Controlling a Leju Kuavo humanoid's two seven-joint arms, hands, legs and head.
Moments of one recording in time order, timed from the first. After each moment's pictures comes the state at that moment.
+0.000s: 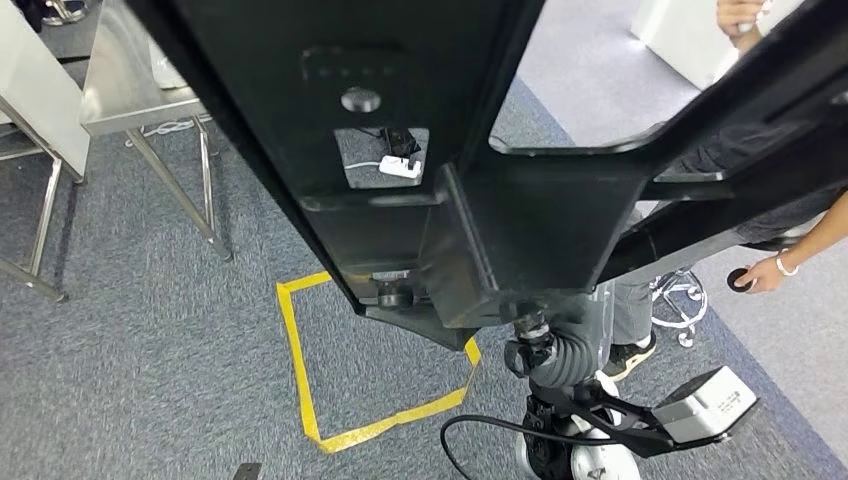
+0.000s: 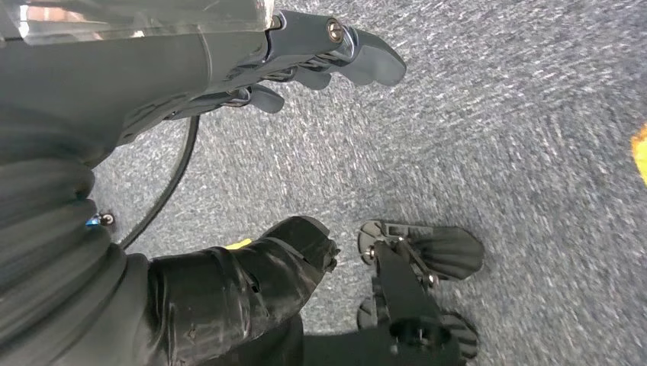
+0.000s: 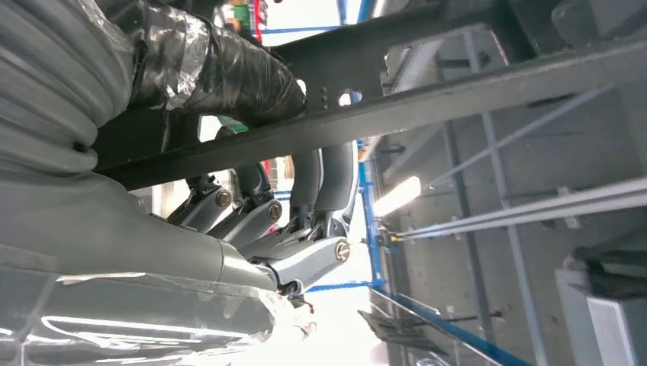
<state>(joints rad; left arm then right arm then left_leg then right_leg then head) -0.12 0.01 -0.92 -0.22 0.79 0.33 0.02 -0.16 -0.08 0.55 -1.98 -0.27 -0.32 -0.39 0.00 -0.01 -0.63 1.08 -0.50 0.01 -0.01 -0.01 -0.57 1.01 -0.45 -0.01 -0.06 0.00</state>
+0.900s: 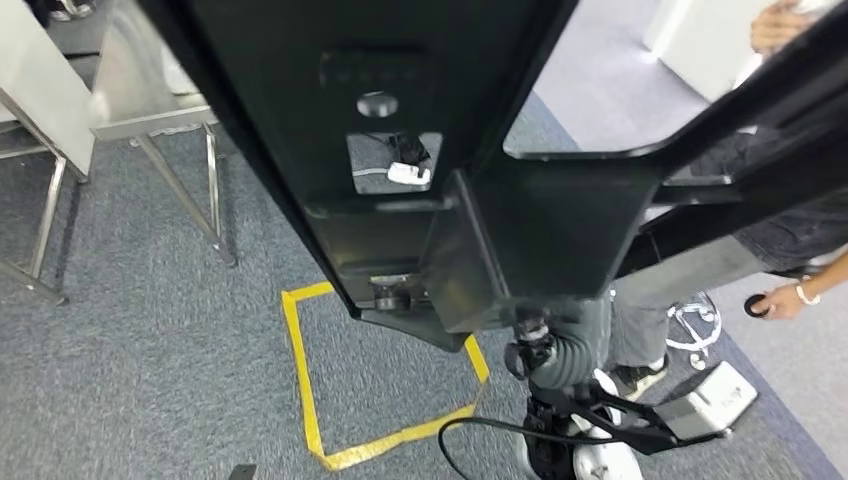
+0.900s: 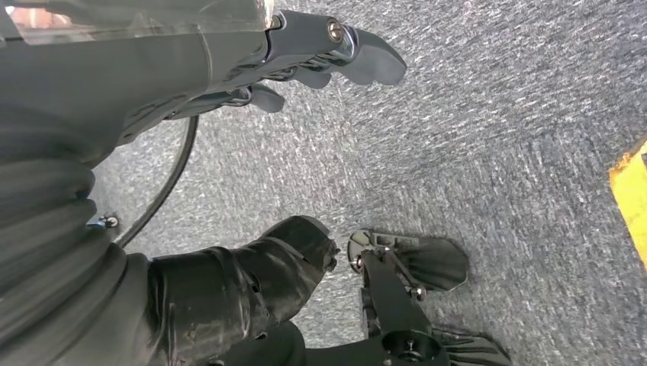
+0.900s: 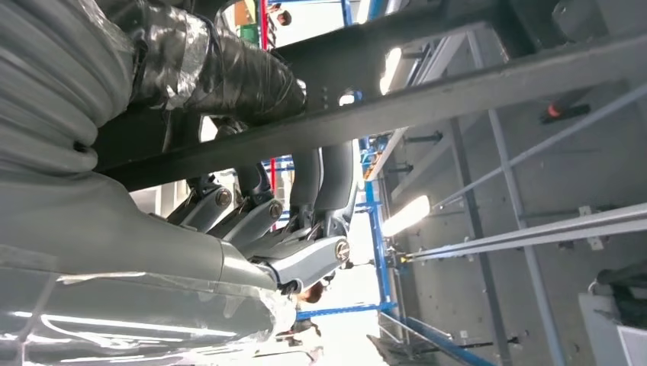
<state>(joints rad) -0.12 0.01 -0.92 -0.22 0.79 0.33 0.04 -0.17 -0.09 0.55 -1.97 -0.31 -0.27 -0.38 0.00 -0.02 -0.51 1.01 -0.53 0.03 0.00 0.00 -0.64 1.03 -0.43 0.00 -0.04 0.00</state>
